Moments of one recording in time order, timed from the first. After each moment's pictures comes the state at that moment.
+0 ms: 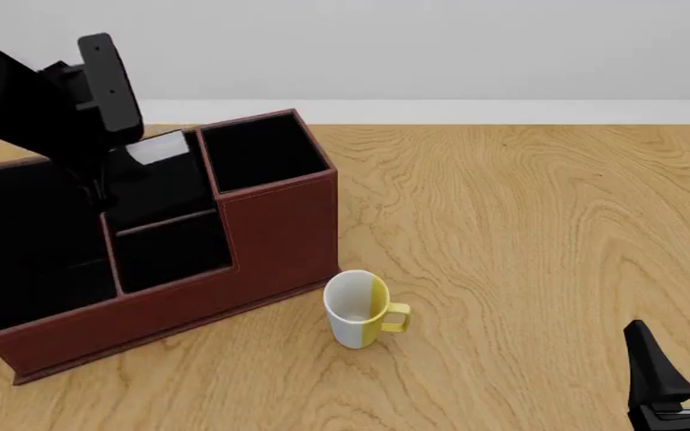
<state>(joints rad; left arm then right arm) -0.20 1.35 -1.43 1.06 1.00 0.00 0.01 0.00 0.00 0.00</state>
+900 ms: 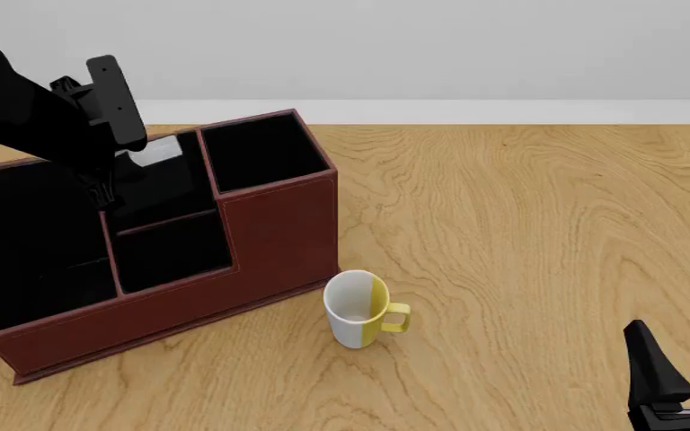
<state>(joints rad) -0.11 1.42 -1.36 0.88 1.05 0.00 0.01 0.00 0.00 0.00</state>
